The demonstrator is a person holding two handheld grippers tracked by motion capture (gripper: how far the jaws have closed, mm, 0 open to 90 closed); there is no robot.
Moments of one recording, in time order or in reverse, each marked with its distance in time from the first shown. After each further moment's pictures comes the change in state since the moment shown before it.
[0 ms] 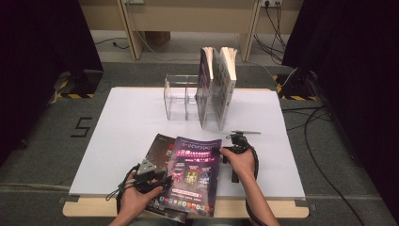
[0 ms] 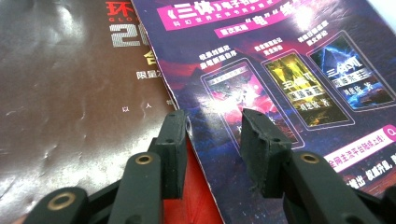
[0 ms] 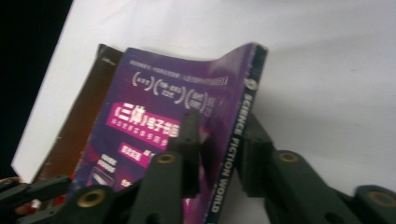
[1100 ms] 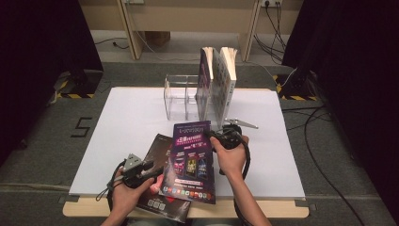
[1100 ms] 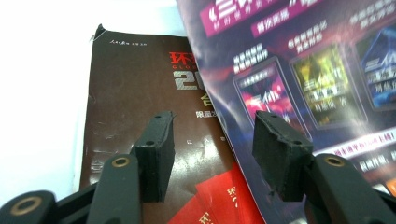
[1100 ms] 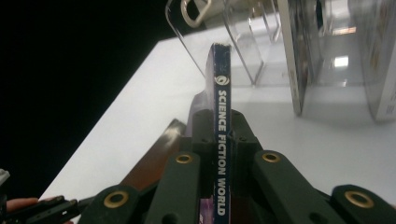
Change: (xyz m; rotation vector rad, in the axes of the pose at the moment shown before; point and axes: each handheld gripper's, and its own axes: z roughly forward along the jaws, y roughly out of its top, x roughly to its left) left arm 0.022 0.006 -0.018 -0.148 0.073 -0.058; right arm 0.084 0.010 -0.033 -0.325 0.017 -0.211
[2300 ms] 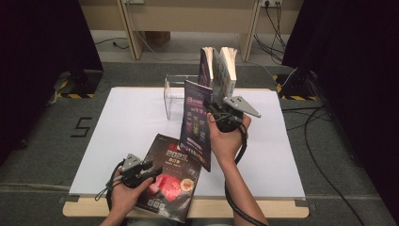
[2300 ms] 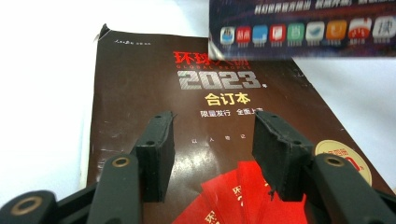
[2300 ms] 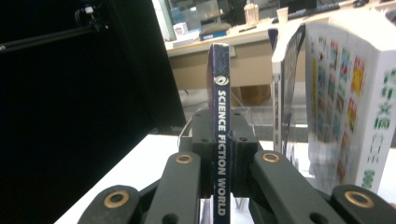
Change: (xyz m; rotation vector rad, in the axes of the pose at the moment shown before) left arm 0.003 -0.001 0.000 -0.004 0.002 -0.005; right arm 0.054 0.059 -0.024 -0.363 -0.104 -0.207
